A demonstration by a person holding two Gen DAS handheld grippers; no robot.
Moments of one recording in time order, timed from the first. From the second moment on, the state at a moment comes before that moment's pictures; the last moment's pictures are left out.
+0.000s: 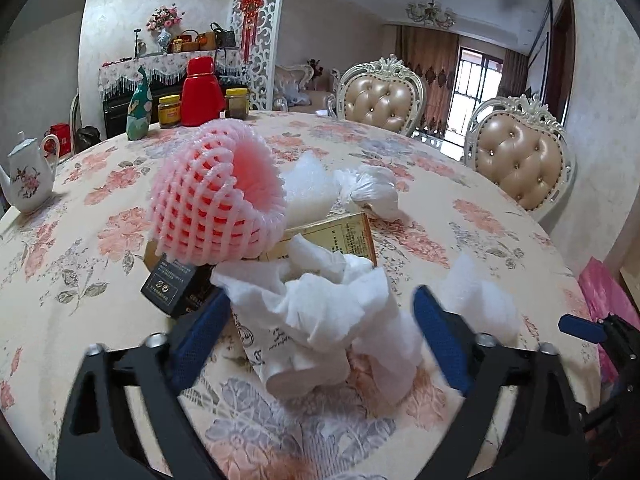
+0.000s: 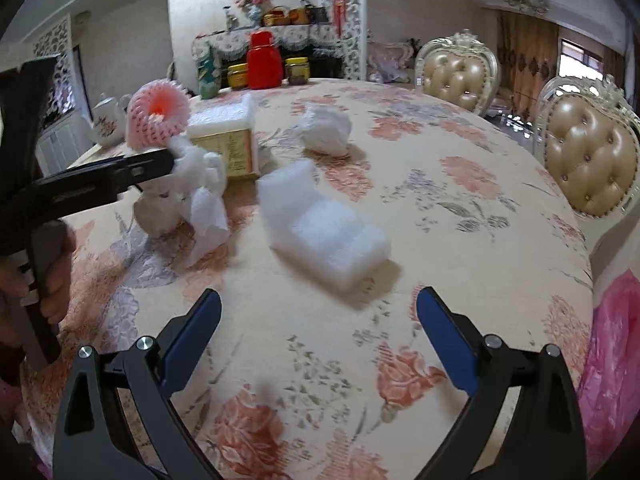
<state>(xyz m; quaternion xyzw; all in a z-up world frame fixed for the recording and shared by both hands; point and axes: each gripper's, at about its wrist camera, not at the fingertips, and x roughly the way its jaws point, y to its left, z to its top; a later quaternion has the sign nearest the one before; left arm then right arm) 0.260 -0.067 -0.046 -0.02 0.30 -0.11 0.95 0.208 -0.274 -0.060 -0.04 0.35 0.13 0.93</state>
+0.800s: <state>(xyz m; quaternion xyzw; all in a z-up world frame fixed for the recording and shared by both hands) 0.239 0.001 -0.019 -0.06 0.24 -0.14 0.96 0.299 -0.171 -0.071 -0.04 0.40 0.17 0.90</state>
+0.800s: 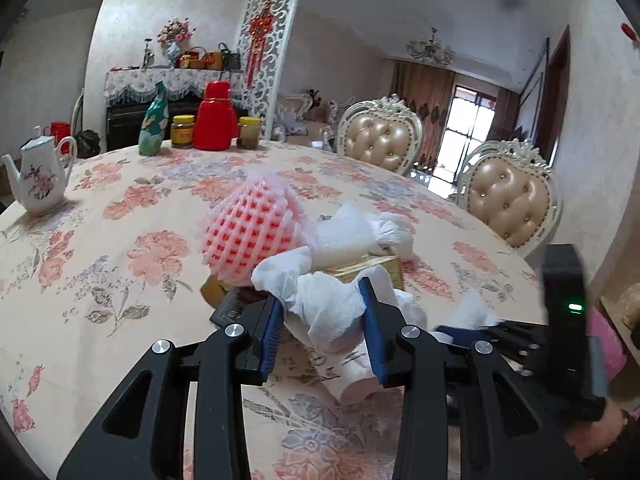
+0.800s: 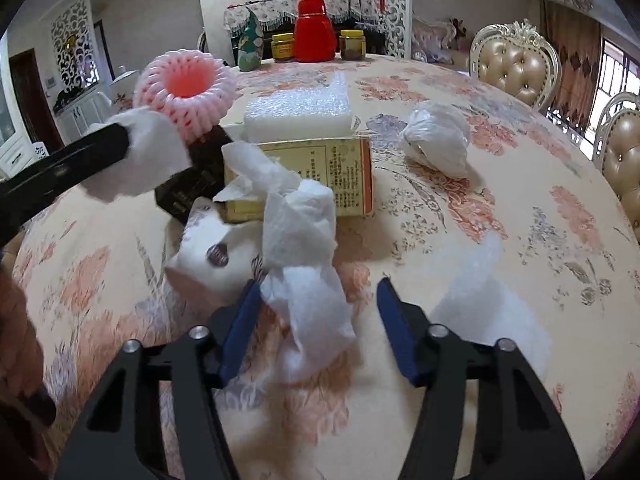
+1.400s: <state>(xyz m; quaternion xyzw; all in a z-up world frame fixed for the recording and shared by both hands) 0.222 -0.034 -0.024 -0.02 0.23 -0.19 0.95 0.215 -0.227 -0.057 -0.03 0.38 0.14 0.92</state>
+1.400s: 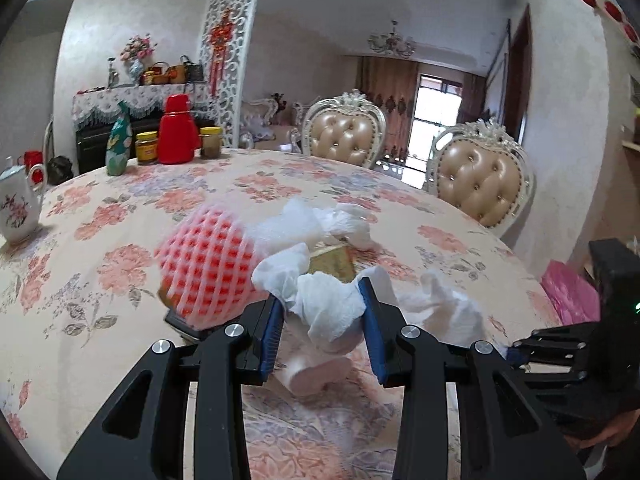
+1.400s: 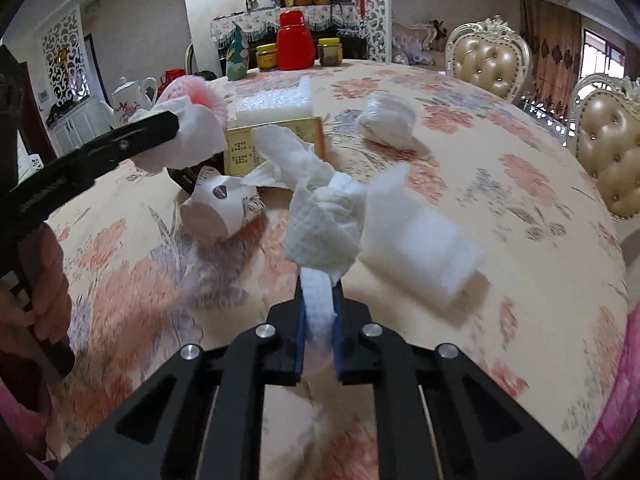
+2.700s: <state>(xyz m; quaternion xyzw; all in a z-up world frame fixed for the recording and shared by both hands) 0.172 -0.152 -0.031 0.06 0.24 -0.32 0.91 0.123 -0.351 -0.035 0.07 0.28 0.07 0.95</state>
